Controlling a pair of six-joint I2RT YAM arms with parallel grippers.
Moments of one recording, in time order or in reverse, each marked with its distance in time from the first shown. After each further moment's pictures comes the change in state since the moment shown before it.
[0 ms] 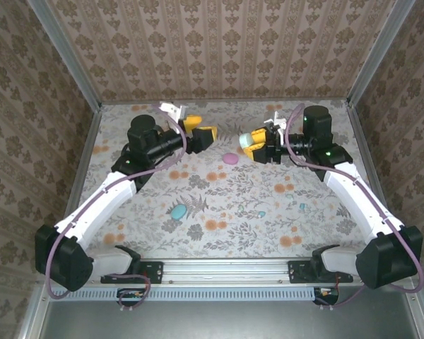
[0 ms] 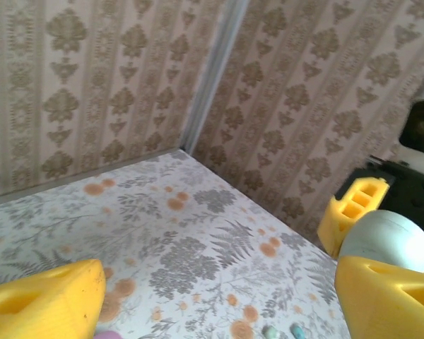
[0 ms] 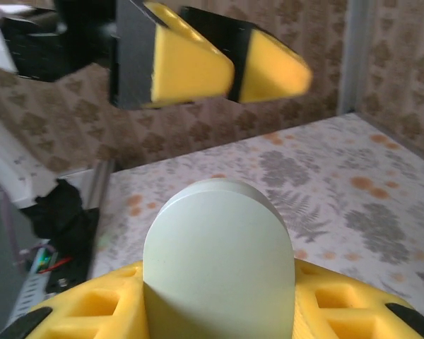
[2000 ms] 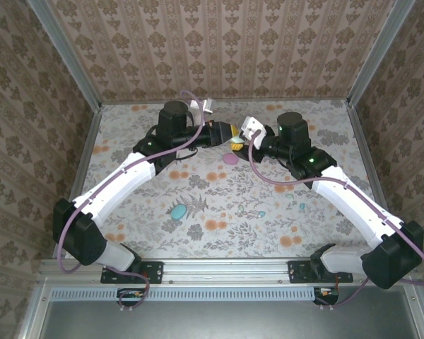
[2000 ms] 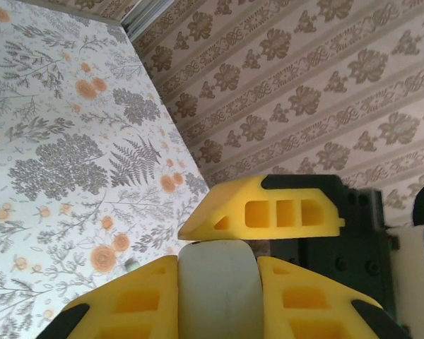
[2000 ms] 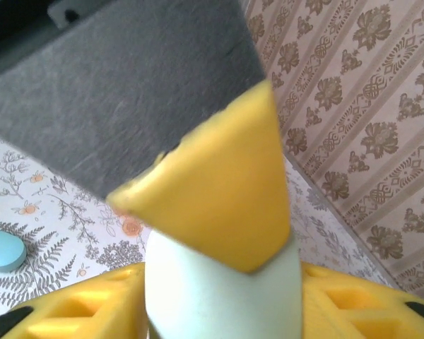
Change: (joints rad) left arm -0.121 0.220 0.270 -0.276 0.050 -0.505; right arm 0.249 -0.007 0.000 0.013 0.725 -0.269
